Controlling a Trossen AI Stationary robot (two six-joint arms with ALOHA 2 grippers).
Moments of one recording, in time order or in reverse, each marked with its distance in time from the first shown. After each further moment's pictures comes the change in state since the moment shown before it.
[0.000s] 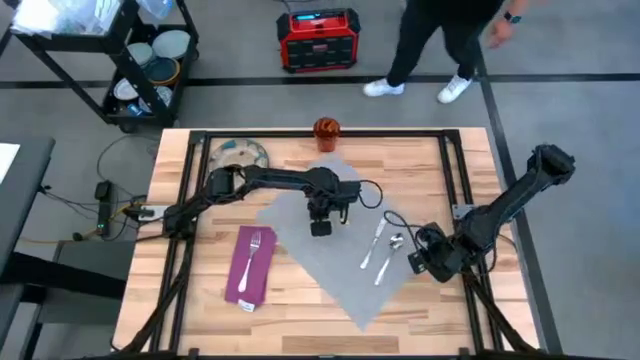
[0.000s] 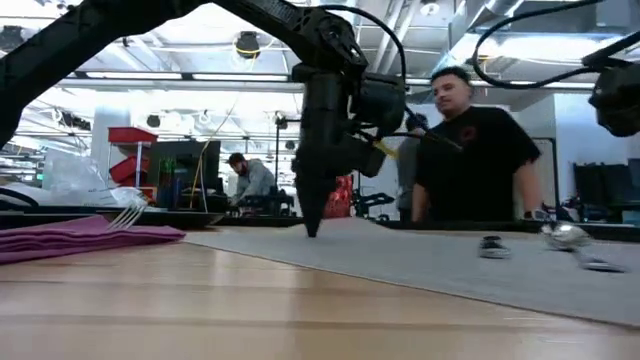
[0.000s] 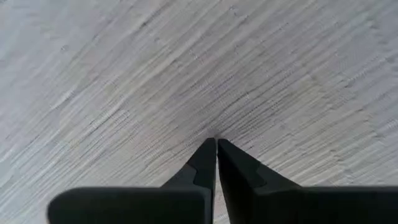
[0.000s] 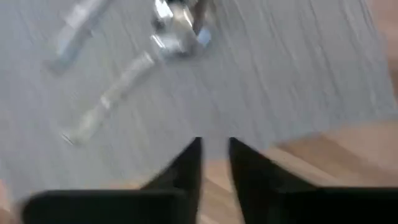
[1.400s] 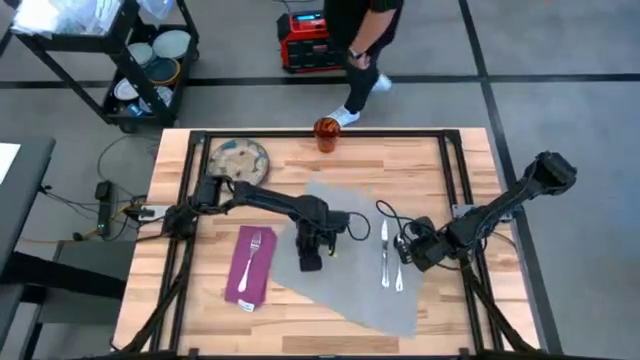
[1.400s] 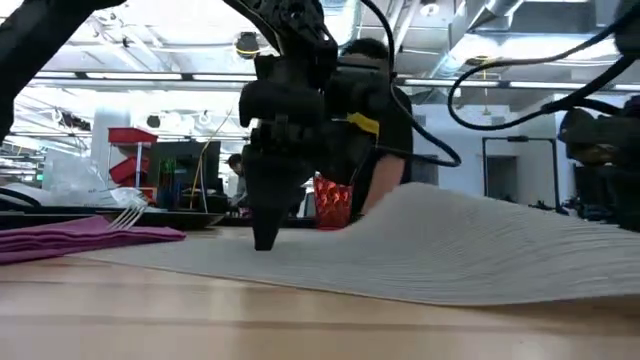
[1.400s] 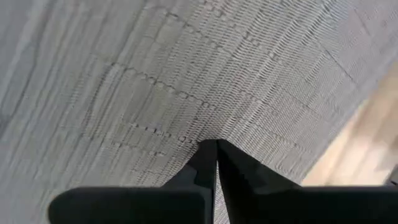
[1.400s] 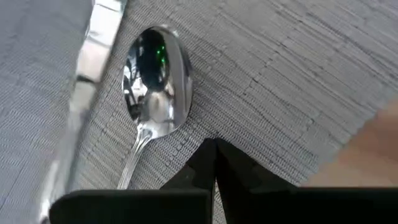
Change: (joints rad) left arm -0.209 -0.090 -0.315 0.203 0.486 -0.213; right arm -0.231 0.096 -0.069 0.078 -0.010 -0.152
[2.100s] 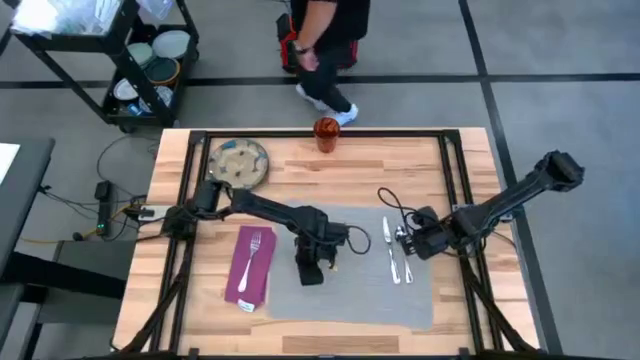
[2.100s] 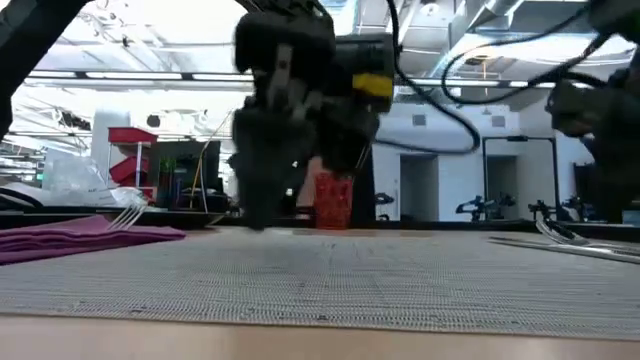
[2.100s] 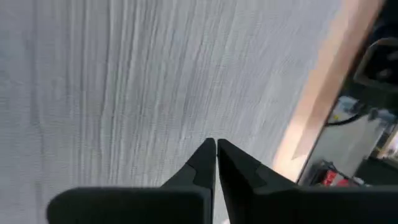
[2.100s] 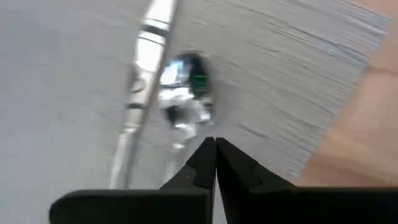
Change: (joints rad) left arm -0.012 -0.063 -0.006 0.086 0.182 -0.112; right arm -0.047 -0.144 0.076 -0.111 0.061 -0.144
